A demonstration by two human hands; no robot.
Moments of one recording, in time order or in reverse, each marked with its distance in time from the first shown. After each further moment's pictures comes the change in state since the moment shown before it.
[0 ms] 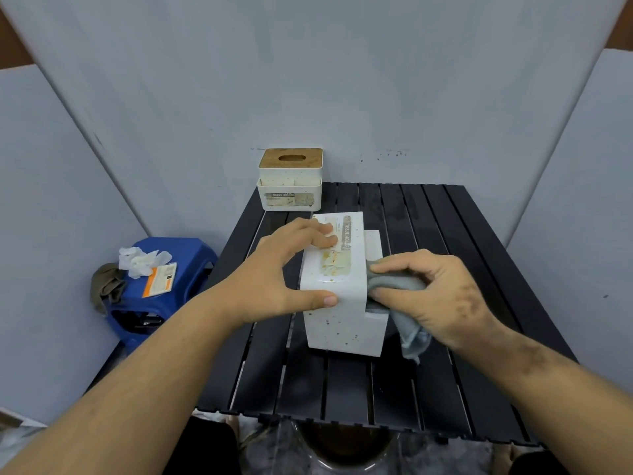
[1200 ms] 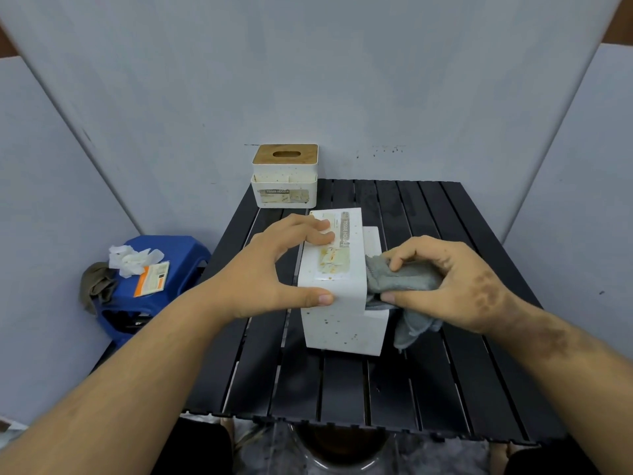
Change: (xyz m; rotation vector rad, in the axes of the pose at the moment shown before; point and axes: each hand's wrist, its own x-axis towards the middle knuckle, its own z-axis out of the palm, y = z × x) left_hand 0.003 0.000 -0.002 -0.034 -0.014 -0.010; right_hand 0.008 -0.005 -0.027 -0.222 -0.168 -0.091
